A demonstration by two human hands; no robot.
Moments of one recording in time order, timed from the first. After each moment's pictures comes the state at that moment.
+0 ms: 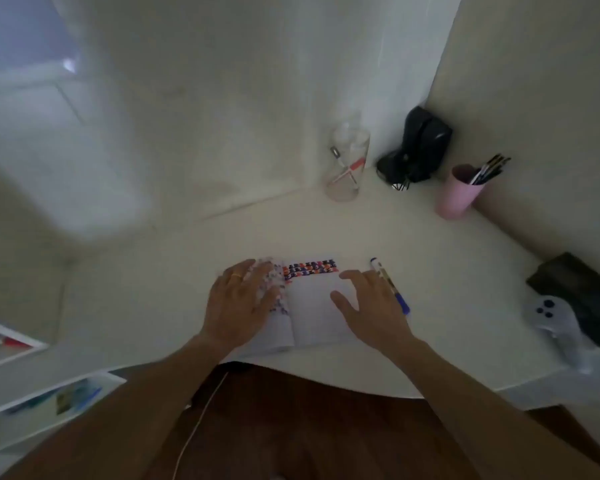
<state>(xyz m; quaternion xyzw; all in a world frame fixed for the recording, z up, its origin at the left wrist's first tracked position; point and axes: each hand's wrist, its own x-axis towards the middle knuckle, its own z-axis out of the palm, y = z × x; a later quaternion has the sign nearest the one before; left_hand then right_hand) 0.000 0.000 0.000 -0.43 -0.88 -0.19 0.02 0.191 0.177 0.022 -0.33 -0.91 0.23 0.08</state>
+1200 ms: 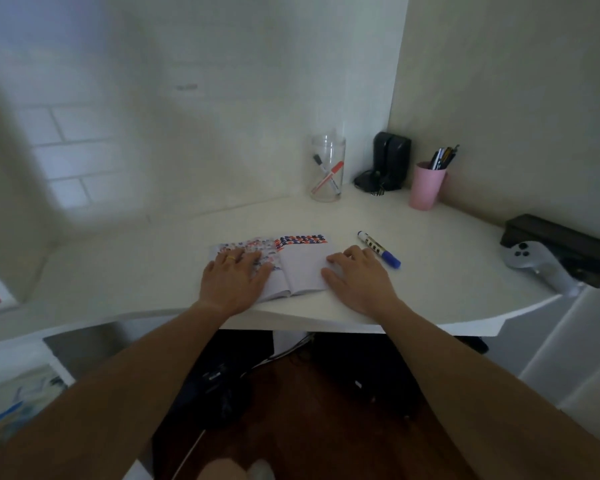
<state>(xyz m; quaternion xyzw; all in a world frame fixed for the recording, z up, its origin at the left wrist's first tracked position) 0.003 -0.015 -0.080 -0.41 -0.90 -0.12 0.08 0.212 0.149 -0.050 -0.30 -0.94 0.08 0.13</state>
